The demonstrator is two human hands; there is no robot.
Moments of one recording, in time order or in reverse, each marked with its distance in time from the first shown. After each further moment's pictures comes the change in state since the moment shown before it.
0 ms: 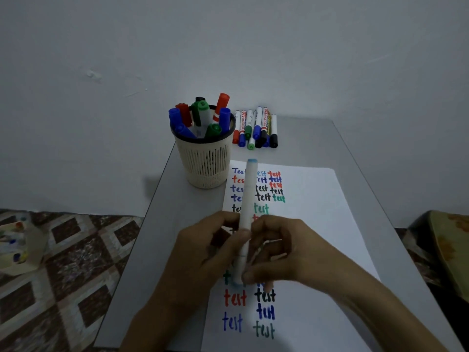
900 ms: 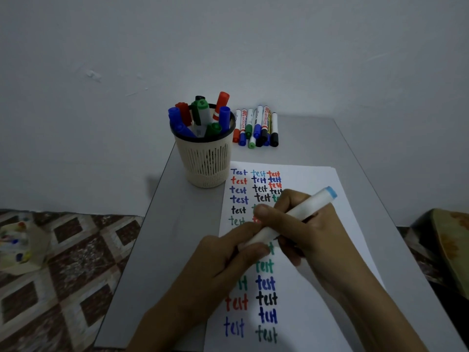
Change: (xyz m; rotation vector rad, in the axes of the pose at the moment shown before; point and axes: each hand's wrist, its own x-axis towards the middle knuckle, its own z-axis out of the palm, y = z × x) left_hand -0.003 0.003 0.008 -0.049 -0.208 -0.017; right_hand 0.001 -0.007 0.004 0.202 0.354 -0.288
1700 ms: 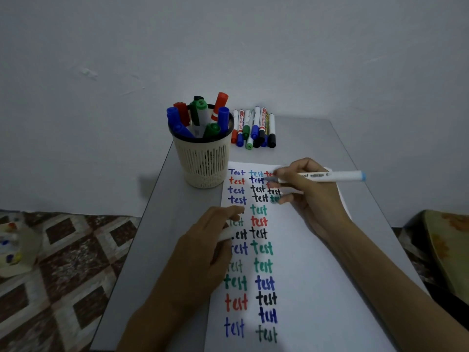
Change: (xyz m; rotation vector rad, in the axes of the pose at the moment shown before) left_hand 0.001 -0.022 -0.009 0.343 0.165 0.027; right_hand 0.068 0.028 -0.042 0.324 0.176 -0.039
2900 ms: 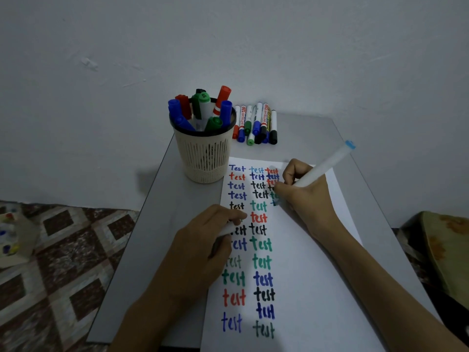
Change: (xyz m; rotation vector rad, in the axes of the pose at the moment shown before) left_hand 0.000 -0.005 0.001 0.019 -0.015 0.018; right_hand 0.002 0.014 0.004 -0.534 0.008 -0.200
